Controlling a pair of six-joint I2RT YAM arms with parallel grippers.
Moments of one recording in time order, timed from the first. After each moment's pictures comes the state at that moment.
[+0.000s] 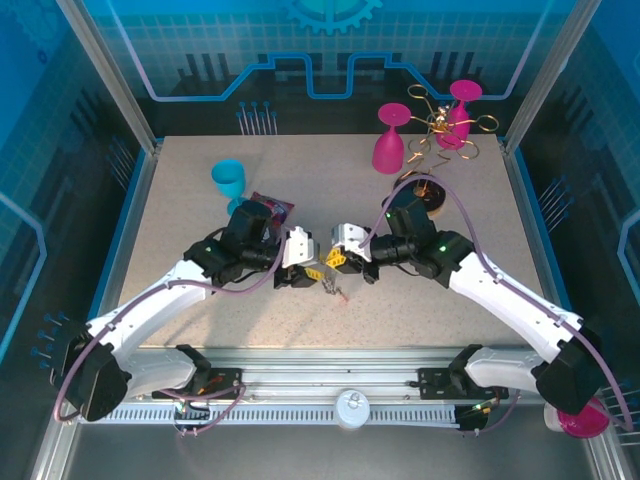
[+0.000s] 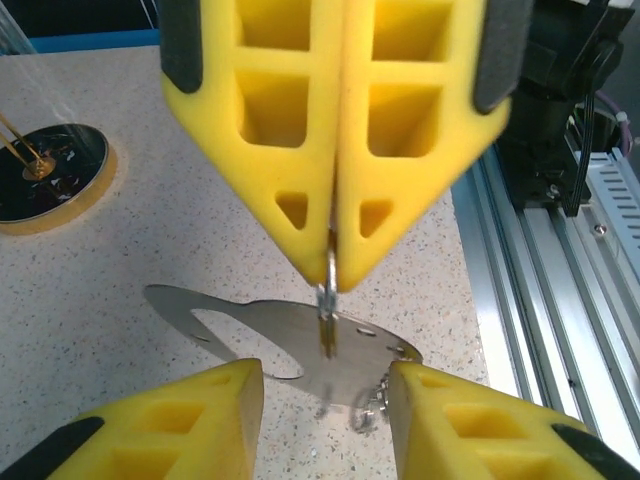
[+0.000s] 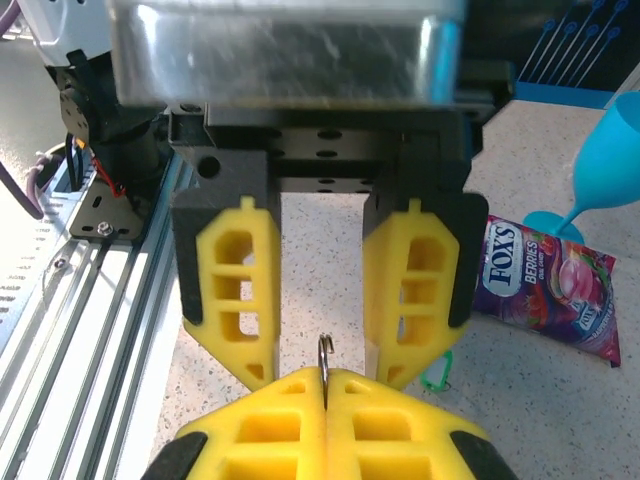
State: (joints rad) left arm -0.57 1.19 0.89 -0.38 0.74 0.60; right arm 0.68 1.21 1.04 -0.47 -0.67 -0.61
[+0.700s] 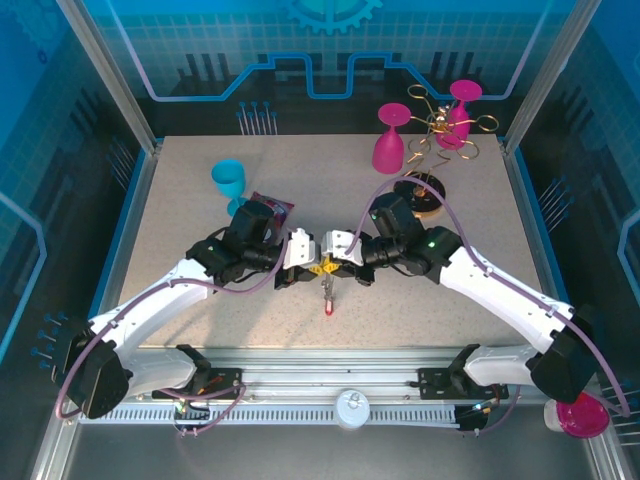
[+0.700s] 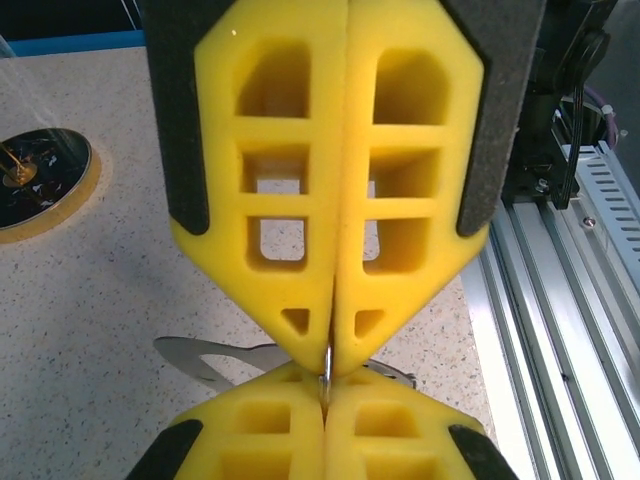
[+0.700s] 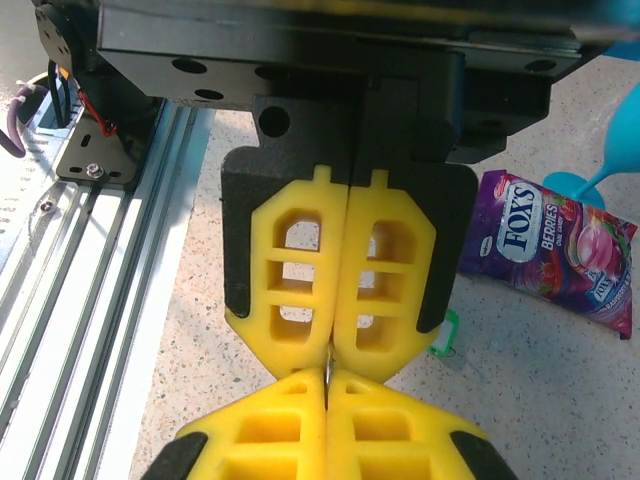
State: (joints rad) left arm -0.57 1.20 0.90 -0.38 0.76 0.62; right arm 0.73 1.25 1.08 -0.57 -0.57 -0.66
